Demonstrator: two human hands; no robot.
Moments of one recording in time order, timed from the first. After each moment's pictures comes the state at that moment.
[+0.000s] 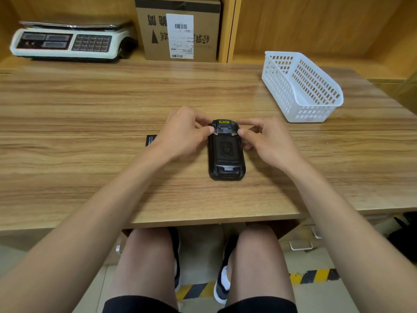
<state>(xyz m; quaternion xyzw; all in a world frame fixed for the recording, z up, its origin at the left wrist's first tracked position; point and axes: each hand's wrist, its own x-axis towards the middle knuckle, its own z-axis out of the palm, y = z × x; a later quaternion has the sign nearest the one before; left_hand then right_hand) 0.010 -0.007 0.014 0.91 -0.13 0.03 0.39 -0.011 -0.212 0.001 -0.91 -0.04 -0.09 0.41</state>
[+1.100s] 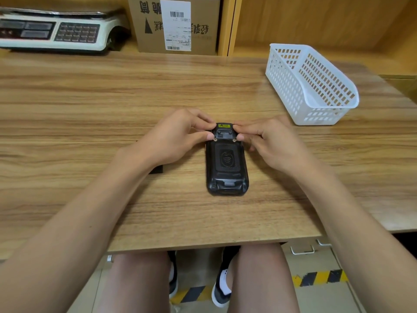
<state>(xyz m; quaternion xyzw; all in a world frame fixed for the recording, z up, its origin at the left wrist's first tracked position) 0.048 0.005 -0.004 0.90 -0.28 0.05 0.34 0.021 -0.227 -0.007 -0.92 -0.22 -0.10 0.30</state>
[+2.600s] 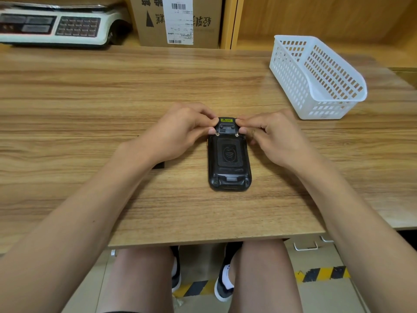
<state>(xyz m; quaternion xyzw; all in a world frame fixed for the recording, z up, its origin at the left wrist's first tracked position) 0.058 0.009 -0.015 0.86 -0.39 0.11 0.30 0.020 -0.225 -0.009 -0.91 -0.20 -0.12 0.33</state>
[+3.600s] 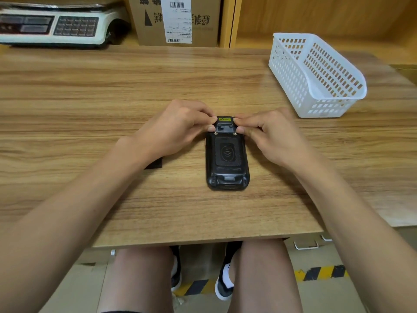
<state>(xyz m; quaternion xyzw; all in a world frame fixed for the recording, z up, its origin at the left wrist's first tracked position) 0.061 0.009 -0.012 0.84 -0.44 0.19 0.24 0.020 -0.225 -0.006 -0.93 -0.20 -0.12 0.28</state>
